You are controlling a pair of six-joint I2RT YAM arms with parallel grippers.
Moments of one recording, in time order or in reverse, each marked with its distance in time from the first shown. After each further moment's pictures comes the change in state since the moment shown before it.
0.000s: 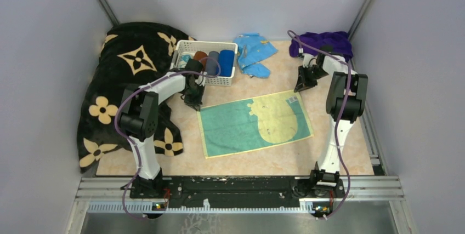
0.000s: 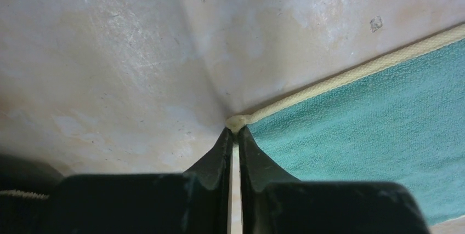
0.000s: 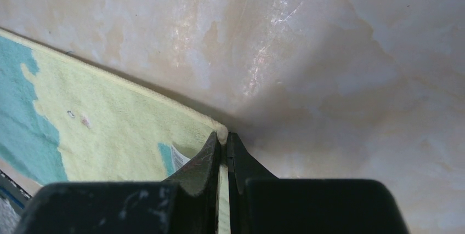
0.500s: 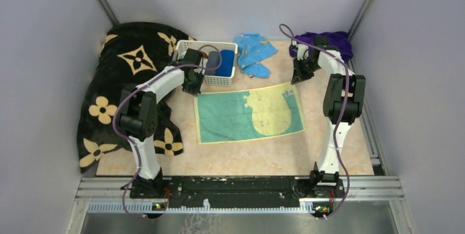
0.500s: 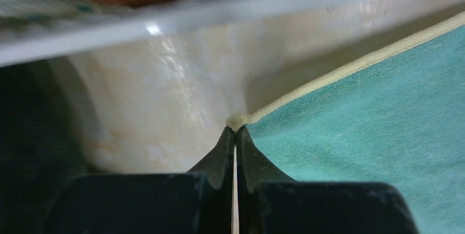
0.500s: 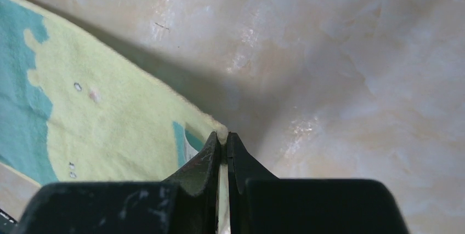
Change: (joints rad) left arm 0.005 -0.005 0.093 0.030 -0.126 0.105; right arm 0.066 -0.045 0.060 0.004 0.062 -0.018
